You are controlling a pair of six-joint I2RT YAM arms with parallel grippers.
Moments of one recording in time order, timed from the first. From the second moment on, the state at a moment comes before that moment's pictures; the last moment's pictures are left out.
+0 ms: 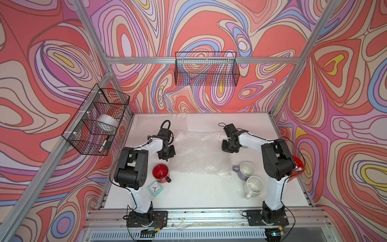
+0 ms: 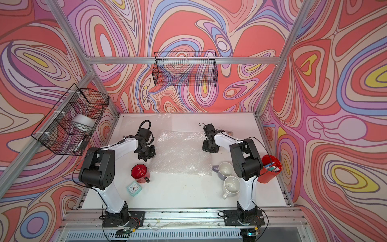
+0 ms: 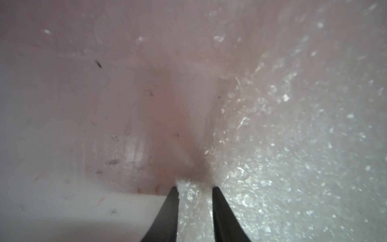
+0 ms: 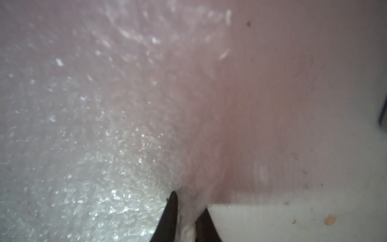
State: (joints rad) left arm -0.19 1.79 1.09 -0.65 0.08 -0.49; right arm 0.34 1.98 1.34 -0.64 -0.03 0.53
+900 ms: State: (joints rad) left arm -0.15 1.41 1.12 -0.70 0.14 -0.57; right arm 0.75 1.54 1.16 -0.32 -0.07 0.28
